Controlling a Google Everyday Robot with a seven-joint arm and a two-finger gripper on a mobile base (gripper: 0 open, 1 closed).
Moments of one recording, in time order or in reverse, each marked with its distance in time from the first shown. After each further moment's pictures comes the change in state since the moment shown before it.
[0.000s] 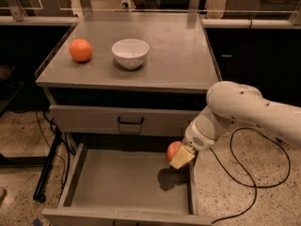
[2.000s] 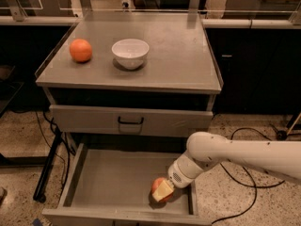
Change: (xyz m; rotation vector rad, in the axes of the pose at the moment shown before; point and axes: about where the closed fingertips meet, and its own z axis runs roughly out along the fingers) arm 0.038 0.038 0.163 -0.162 -0.007 0.245
